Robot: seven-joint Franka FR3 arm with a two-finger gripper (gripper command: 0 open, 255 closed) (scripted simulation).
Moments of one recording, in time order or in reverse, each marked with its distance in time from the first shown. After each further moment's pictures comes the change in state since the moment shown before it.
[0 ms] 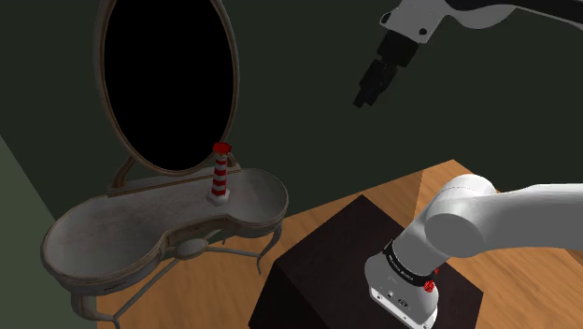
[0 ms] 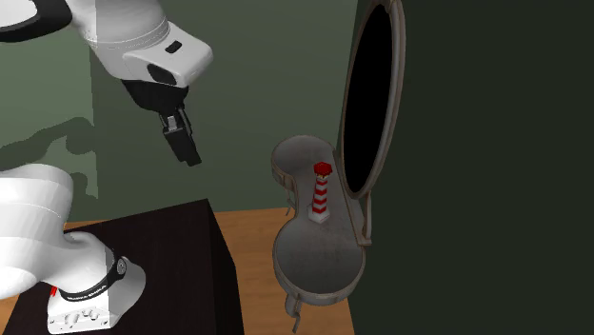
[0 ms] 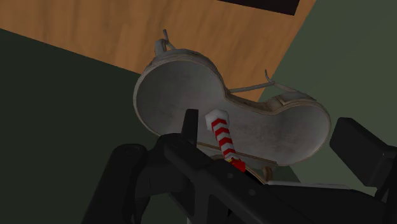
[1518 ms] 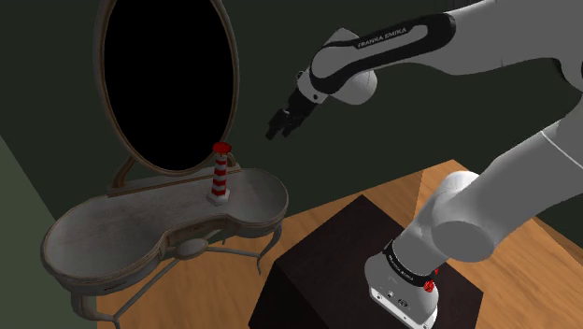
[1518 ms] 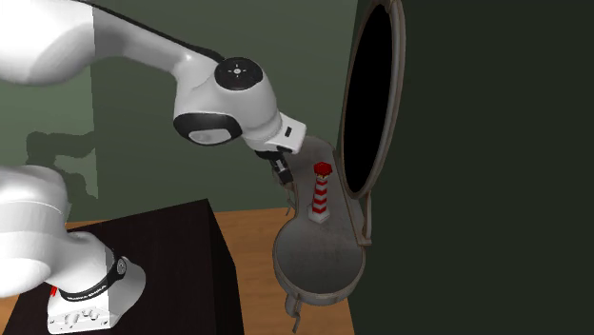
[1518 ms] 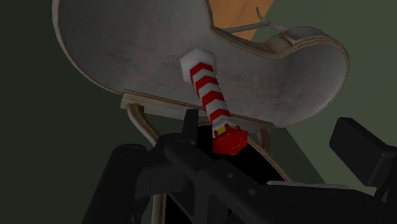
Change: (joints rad) arm 0.166 0.581 0.010 -0.115 0.310 0.869 -0.180
